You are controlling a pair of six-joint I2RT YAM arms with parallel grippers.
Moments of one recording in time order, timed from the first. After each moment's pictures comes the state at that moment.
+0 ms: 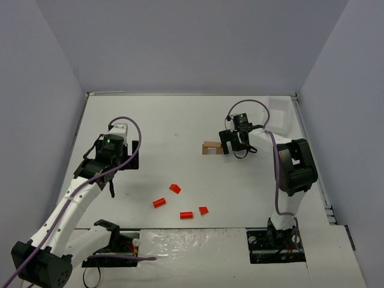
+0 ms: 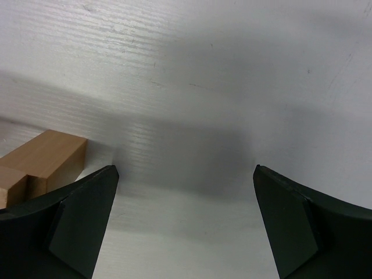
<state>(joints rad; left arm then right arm) -0.32 0.96 0.90 -0.72 -0.29 -0.19 0.28 1.87 1.15 -0.34 0.05 0.01</state>
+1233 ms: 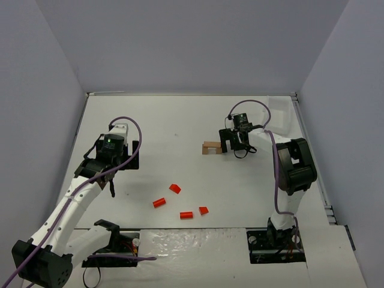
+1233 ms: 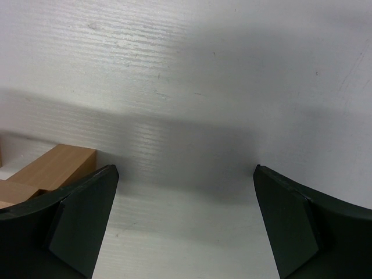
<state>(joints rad) -0.32 0.96 0.90 -0.72 -0.29 -0.19 0.28 1.88 1.15 -0.31 0.03 0.09</state>
